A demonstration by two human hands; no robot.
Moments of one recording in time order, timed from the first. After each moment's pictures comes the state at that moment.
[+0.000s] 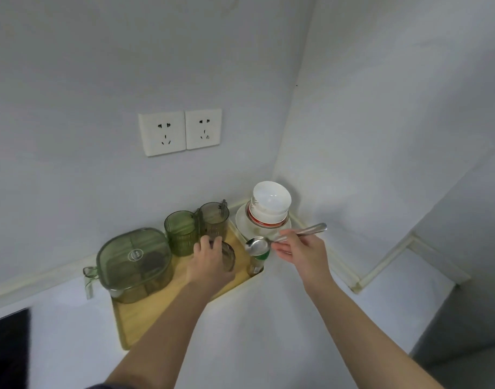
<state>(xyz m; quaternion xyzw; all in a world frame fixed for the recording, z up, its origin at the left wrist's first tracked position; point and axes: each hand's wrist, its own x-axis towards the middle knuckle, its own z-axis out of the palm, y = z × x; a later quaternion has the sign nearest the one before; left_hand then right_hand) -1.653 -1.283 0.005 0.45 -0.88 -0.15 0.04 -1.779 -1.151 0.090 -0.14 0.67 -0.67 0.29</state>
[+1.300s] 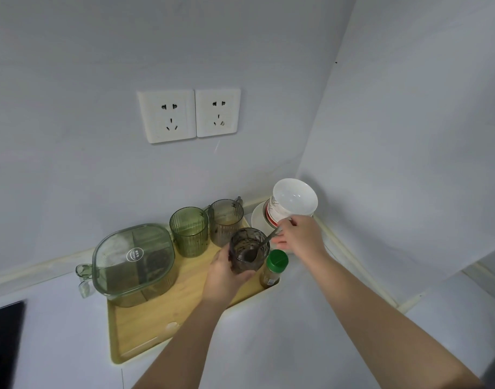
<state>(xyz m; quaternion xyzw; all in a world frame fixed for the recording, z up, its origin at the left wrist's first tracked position) -1.683 -1.297 -0.065 0.47 -0.72 -0.44 0.25 -1.832 -1.250 0.051 -0.25 0.80 -0.45 0.32</state>
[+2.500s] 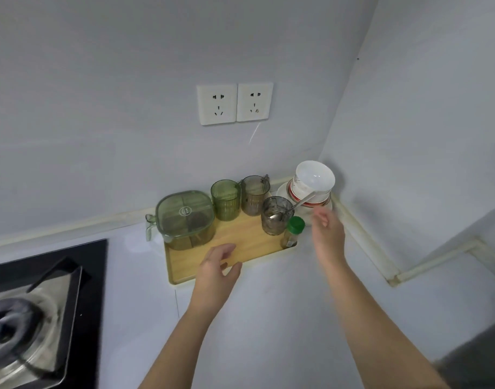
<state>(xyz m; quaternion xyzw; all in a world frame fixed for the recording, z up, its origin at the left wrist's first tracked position) -1.556 -1.195 0.004 0.47 -0.70 -0.43 0.33 -1.783 -1.163 0.054 -0.26 0.79 -0.53 0.18</state>
